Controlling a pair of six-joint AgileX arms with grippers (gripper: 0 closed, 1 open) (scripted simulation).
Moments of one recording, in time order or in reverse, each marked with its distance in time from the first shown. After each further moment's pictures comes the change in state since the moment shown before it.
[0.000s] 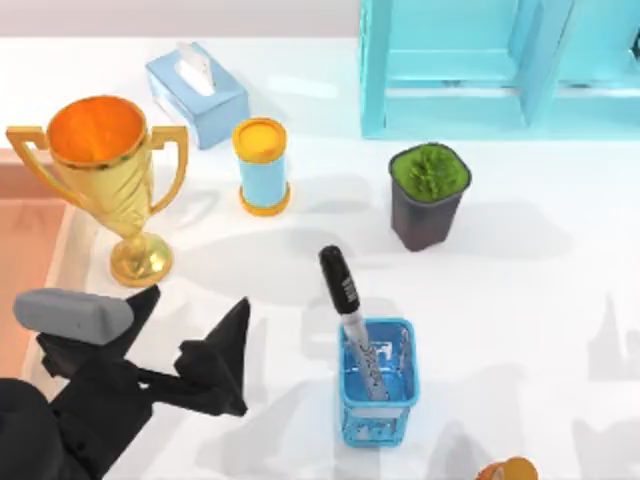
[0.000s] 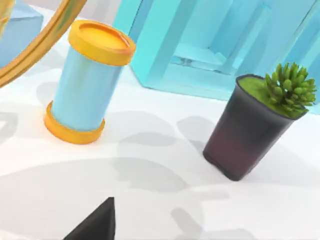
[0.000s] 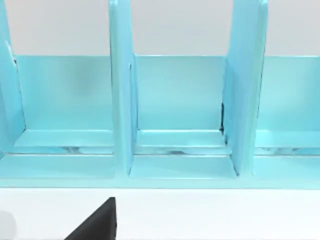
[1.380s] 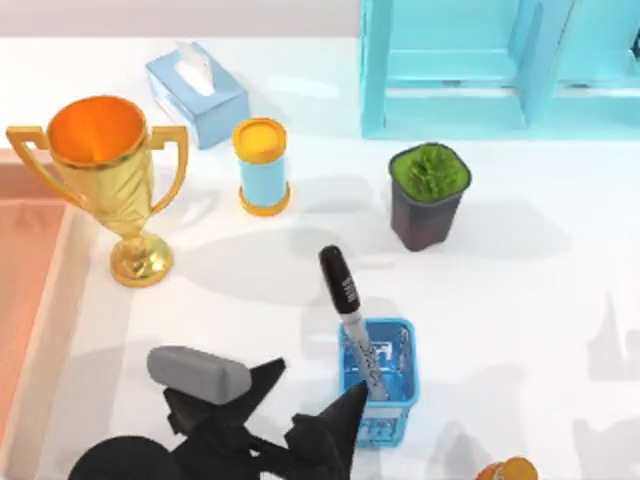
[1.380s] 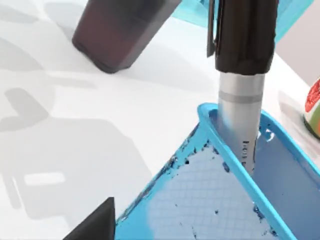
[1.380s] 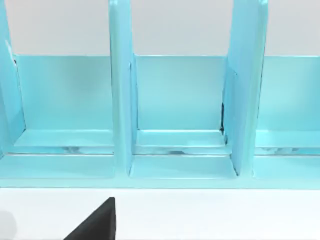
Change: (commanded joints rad) left arm -0.336 0.620 0.072 0.492 -0.087 -0.197; right arm 0.000 0.000 0.000 0.000 0.000 0.000
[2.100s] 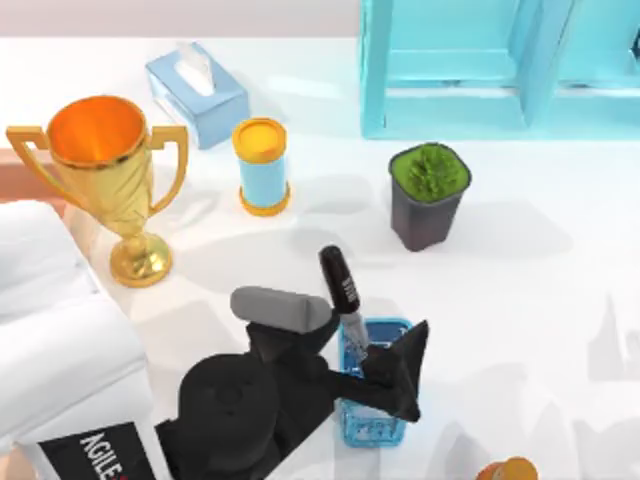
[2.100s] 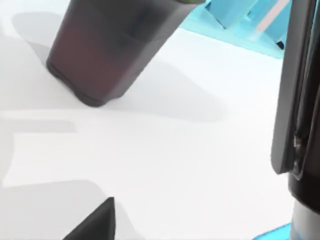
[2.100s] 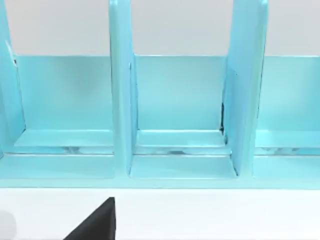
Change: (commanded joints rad) left arm 0.105 0.264 0.301 -0.031 0.107 0.022; right arm 0.000 0.000 0.000 0.000 0.000 0.000
